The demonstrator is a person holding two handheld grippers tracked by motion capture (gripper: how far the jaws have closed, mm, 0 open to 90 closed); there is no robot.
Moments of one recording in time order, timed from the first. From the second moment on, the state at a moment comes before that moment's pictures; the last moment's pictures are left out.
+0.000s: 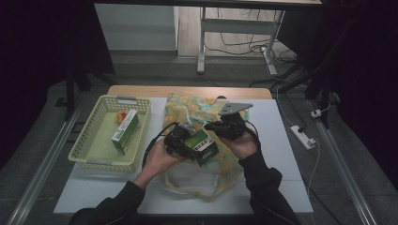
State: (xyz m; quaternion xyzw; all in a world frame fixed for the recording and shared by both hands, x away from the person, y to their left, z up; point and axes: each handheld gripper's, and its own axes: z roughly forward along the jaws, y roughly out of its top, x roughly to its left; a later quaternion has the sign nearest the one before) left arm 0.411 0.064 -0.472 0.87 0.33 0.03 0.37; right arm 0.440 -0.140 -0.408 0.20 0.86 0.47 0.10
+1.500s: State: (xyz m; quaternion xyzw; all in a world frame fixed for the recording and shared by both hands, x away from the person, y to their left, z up) left arm 0.450 0.065 -0.480 0.83 0.40 0.10 0.37; right arm 0.450 -0.142 -0.422 0.21 0.86 0.45 0.10
